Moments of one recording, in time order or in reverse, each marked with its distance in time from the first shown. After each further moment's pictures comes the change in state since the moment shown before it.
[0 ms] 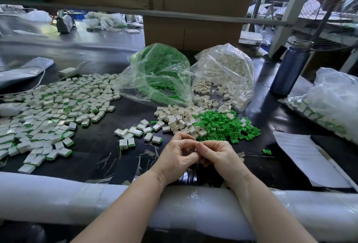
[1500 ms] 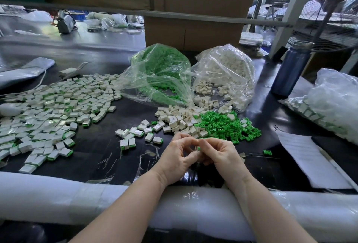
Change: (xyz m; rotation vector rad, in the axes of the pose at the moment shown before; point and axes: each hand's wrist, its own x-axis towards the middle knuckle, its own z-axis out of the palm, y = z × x) left_hand 0.002 0.001 0.001 0.049 -0.001 0.004; right_hand -0.003 -0.002 0.003 0.022 0.118 -0.051
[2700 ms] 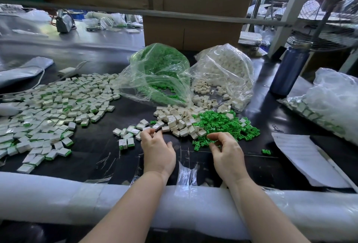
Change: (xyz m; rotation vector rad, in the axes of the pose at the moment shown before) left_hand 0.007 -0.021 -0.006 0.444 0.564 -0.236; right_hand 0.006 0.012 -0.008 -0.708 0.348 -0.136
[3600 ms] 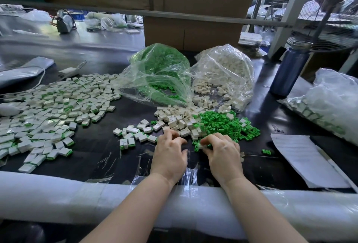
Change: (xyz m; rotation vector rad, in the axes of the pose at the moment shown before) left_hand -0.009 0.004 0.005 0.207 -0.196 0.322; right_hand -0.001 -0.004 0.007 -0.361 -0.065 -0.099
